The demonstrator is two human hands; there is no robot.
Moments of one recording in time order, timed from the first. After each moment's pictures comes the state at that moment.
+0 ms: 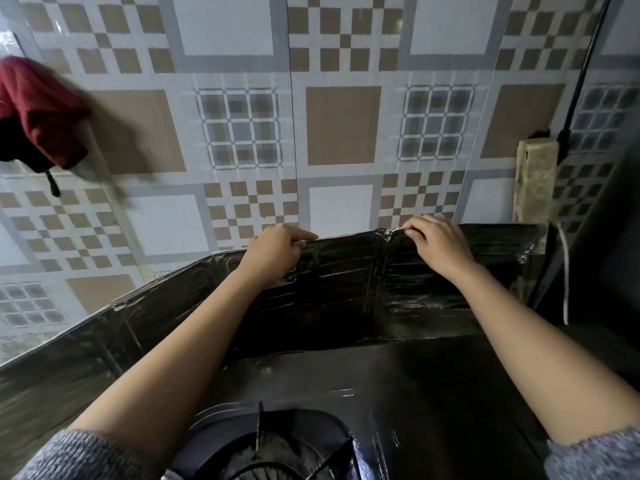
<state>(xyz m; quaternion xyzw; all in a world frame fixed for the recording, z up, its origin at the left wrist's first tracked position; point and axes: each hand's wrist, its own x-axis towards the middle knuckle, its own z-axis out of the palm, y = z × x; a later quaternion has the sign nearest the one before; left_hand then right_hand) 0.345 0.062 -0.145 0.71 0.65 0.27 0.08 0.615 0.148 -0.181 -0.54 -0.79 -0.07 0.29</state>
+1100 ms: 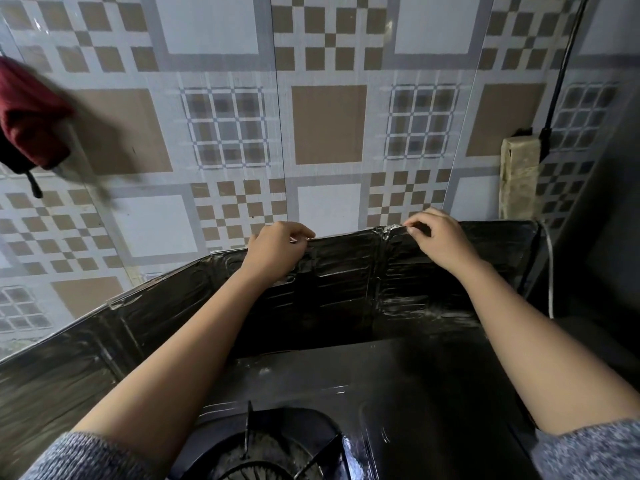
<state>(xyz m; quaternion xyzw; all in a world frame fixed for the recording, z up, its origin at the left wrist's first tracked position) 0.361 0.068 -0.150 0.68 0.64 0.33 0.11 0.636 0.144 -0.174 -0.53 -0.77 0.03 0.36</state>
